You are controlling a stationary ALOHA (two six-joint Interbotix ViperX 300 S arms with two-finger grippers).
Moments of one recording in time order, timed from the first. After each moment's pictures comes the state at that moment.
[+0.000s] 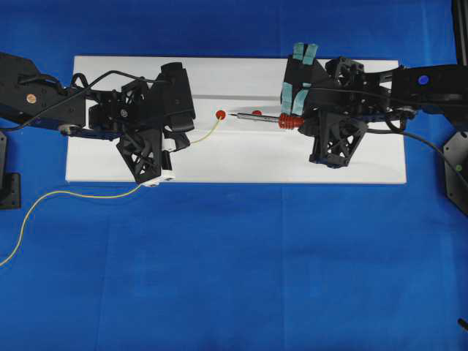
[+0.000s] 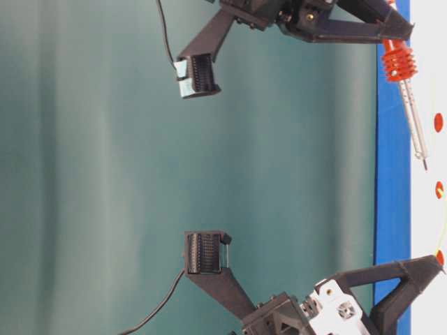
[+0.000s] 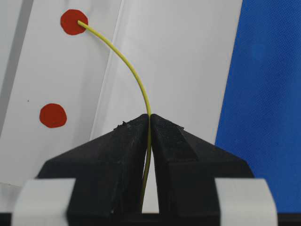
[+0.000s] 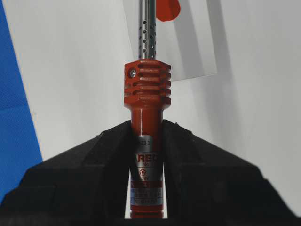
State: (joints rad) left arm 0.08 -0.03 0.73 0.00 0.12 -0.14; right arm -0.16 -0.14 0.71 -0.05 0.48 0.24
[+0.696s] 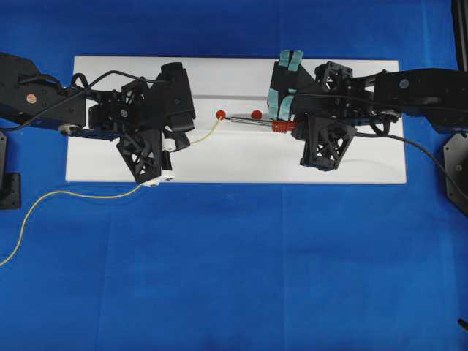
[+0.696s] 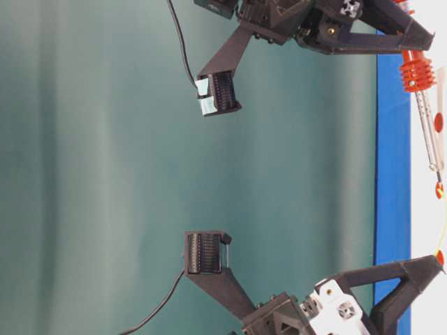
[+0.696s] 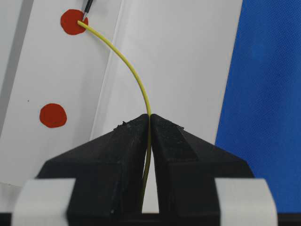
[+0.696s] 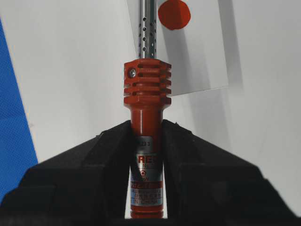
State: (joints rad) left arm 0.08 -0.03 0.73 0.00 0.12 -0.14; right arm -0.15 -0.08 0.69 -0.05 0.48 0.24
